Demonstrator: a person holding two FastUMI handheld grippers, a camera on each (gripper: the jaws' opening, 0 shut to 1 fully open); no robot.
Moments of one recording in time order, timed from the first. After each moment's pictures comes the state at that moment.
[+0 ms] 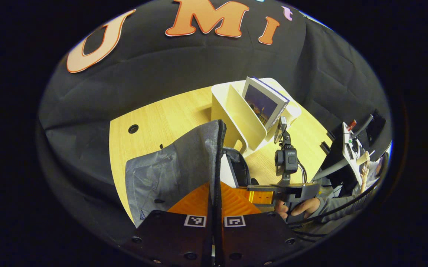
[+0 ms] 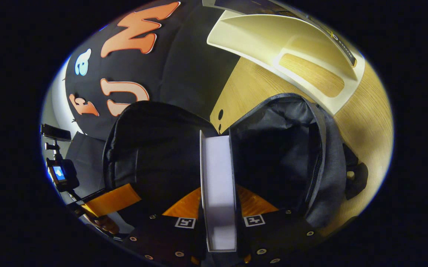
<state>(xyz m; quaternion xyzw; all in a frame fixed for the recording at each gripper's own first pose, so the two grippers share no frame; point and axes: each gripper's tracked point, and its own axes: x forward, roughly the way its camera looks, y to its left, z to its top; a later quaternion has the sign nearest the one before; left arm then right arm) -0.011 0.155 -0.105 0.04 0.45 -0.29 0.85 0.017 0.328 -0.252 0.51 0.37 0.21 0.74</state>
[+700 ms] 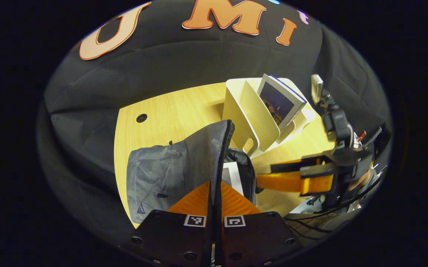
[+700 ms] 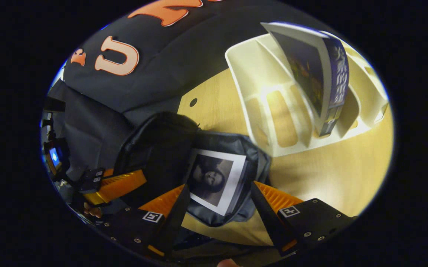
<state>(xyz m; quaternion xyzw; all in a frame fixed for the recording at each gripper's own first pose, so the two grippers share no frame) -0.011 0.152 -0.129 0.02 0.47 -0.23 0.85 0.010 0.208 -0.213 0.25 0.47 0.17 0.83</state>
